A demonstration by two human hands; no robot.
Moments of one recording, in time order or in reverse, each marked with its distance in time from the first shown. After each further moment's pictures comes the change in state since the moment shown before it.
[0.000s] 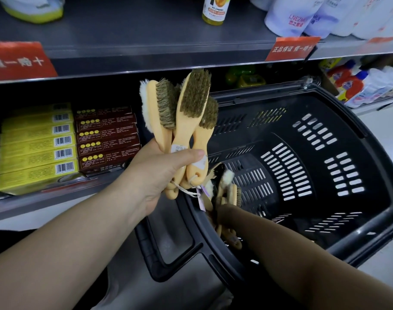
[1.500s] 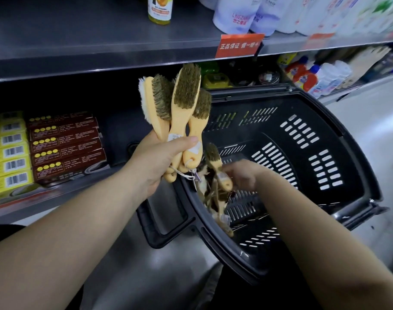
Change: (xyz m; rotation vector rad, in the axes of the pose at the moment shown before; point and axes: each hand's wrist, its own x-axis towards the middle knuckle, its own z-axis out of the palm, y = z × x) left_hand 0.029 -0.010 0.064 -0.041 -0.101 0.060; right_hand -0.078 0.099 -0.092 1.397 0.007 -0.152
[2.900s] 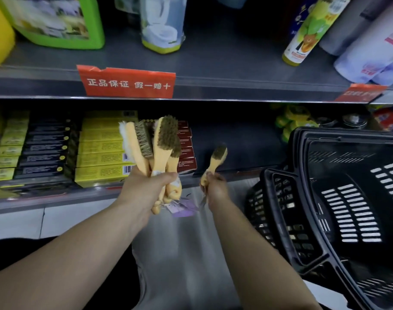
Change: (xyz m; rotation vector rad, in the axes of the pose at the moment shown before) left_hand -0.041 -0.027 -0.203 -0.079 0.501 -0.147; right_hand 0.075 -0.002 0.279 0.237 0.322 -0.152
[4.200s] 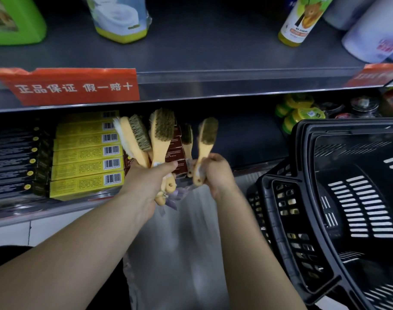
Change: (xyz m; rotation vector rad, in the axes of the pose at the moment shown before) left_hand 0.041 0.013 0.045 -0.098 0.020 -0.085; right_hand -0.006 -0.060 -0.006 -0.034 -0.244 -0.141
